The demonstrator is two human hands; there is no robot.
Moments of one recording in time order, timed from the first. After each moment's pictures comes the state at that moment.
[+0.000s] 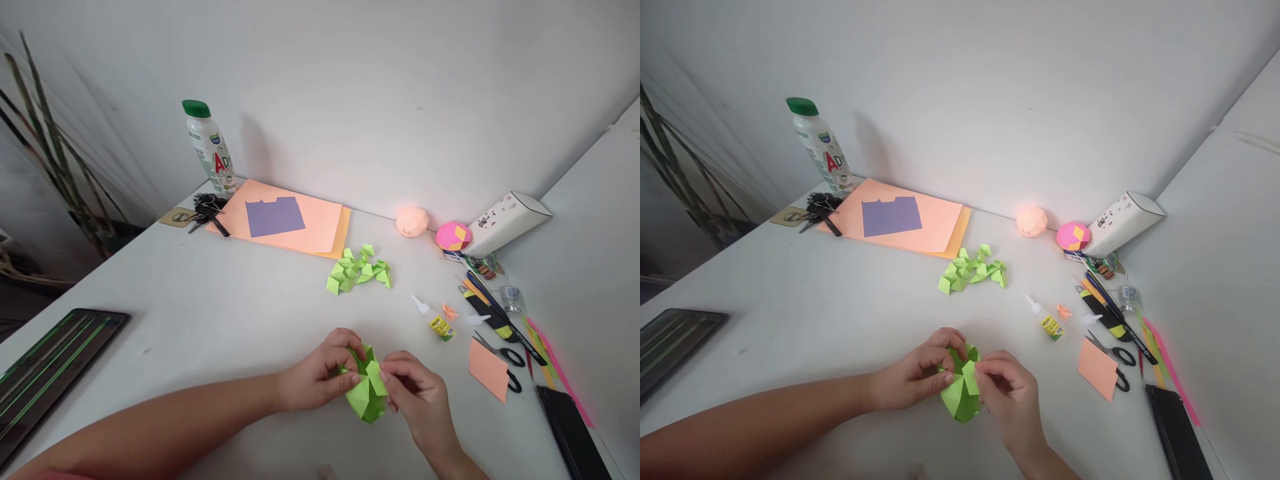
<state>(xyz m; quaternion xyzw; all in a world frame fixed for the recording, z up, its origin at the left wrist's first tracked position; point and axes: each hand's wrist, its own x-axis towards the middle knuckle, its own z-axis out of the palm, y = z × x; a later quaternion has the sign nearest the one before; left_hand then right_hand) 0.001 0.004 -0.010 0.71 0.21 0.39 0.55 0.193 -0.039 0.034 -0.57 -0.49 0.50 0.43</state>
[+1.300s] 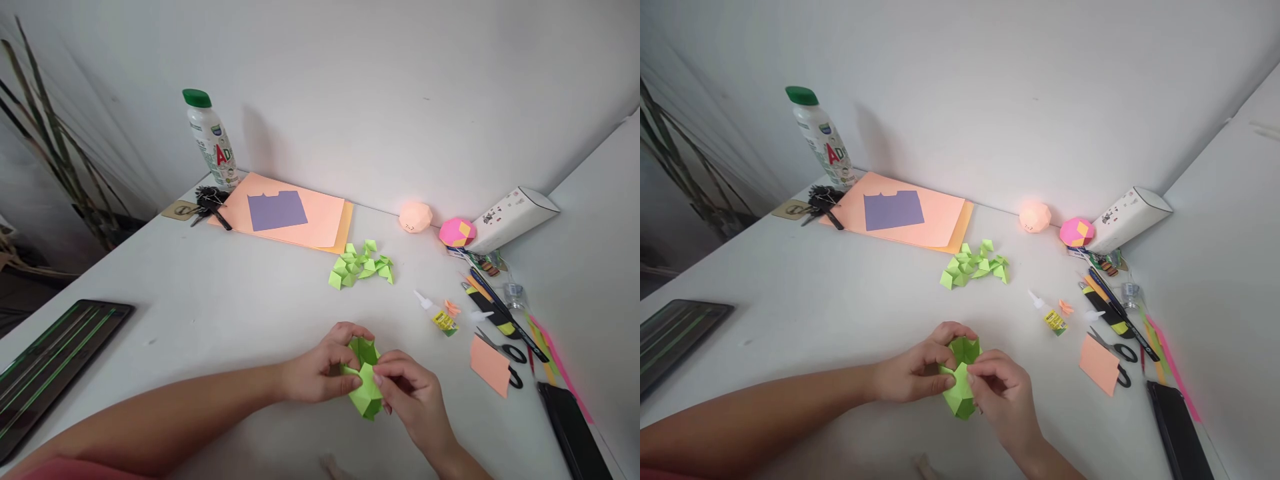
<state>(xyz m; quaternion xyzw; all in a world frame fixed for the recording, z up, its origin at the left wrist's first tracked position) -0.005 0.003 -0.009 0.70 0.22 0.33 0.59 0.189 -0.043 0.030 -0.52 -0.51 0.55 0.41</state>
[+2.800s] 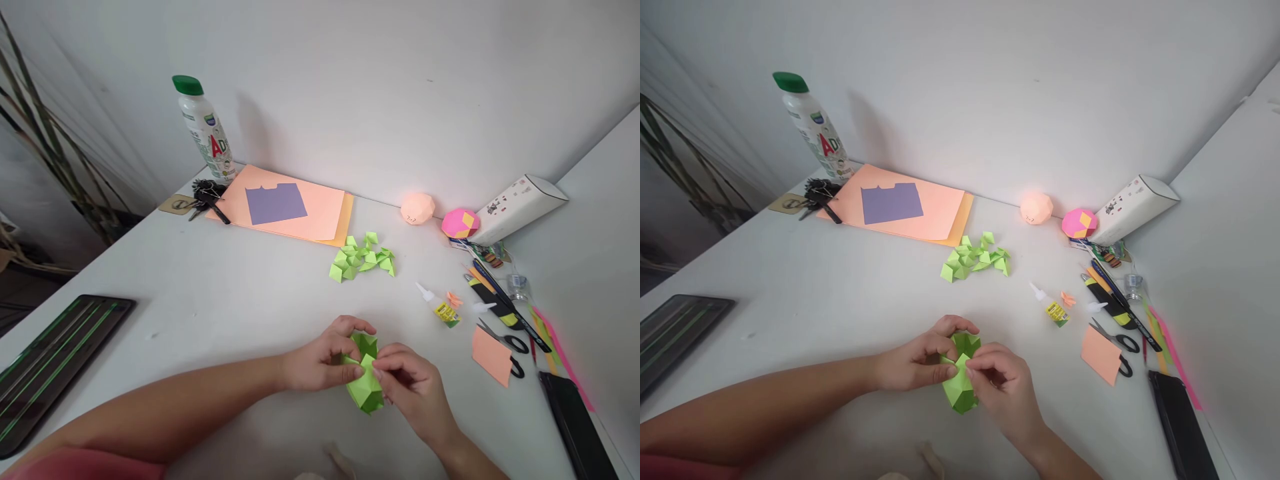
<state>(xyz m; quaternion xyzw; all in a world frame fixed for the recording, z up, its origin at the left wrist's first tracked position) -0.006 0.004 -0.007 0.68 0.21 0.32 0.63 0.188 -0.043 0.035 -0.51 -0.56 0.53 0.39</state>
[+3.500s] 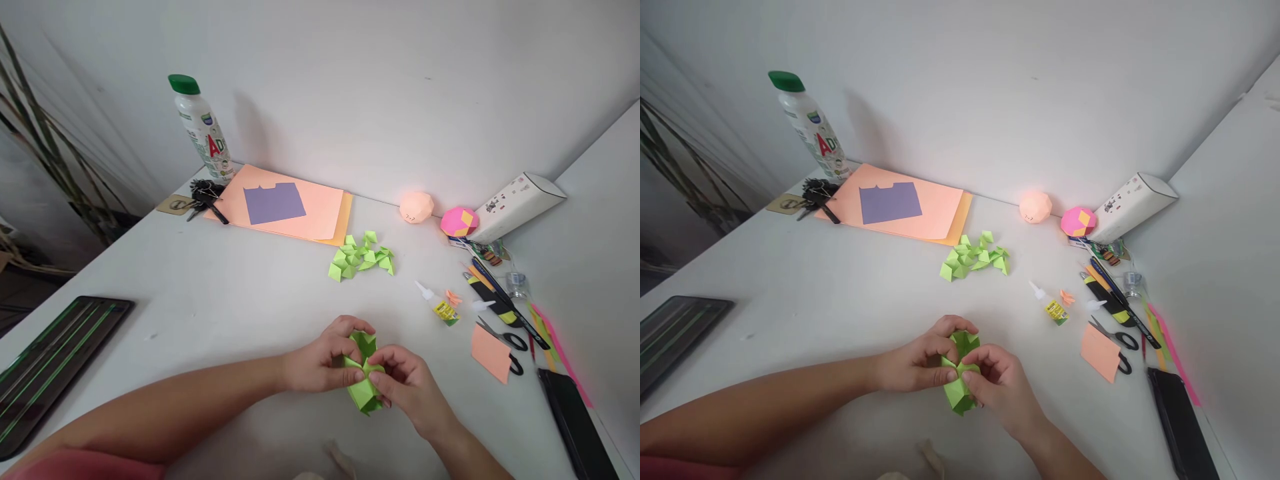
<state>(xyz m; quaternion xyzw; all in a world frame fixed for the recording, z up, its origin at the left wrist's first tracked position) -0.004 0.004 -0.006 0.71 0.22 0.32 0.59 0.190 -0.041 0.033 -0.54 -0.41 0.68 0.30</state>
